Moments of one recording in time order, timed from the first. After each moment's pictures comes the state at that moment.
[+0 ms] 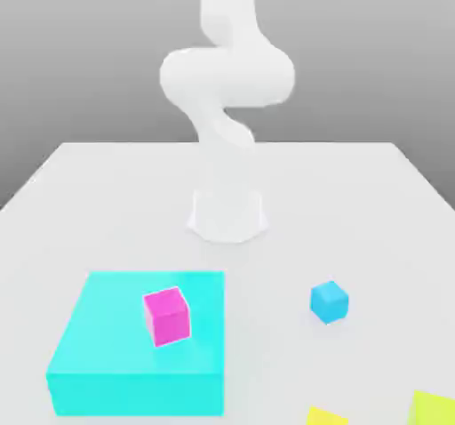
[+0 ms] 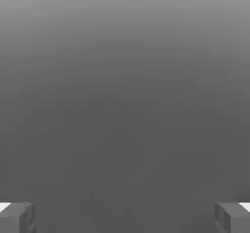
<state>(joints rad) -0.01 -0.71 0.02 -2.30 0.01 2.33 0.84</state>
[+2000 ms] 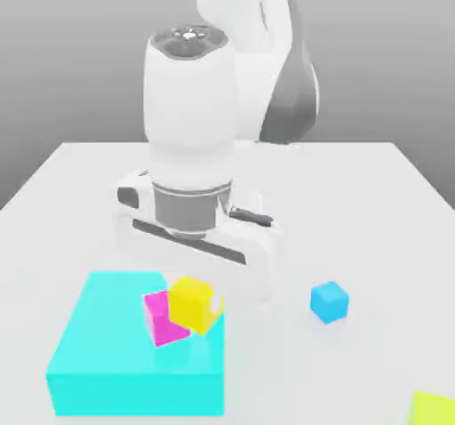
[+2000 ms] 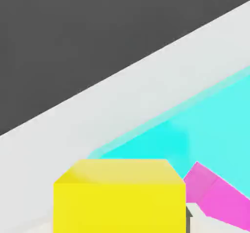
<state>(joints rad) -0.16 -0.12 0.03 -2.56 -0.01 2.44 1.16</state>
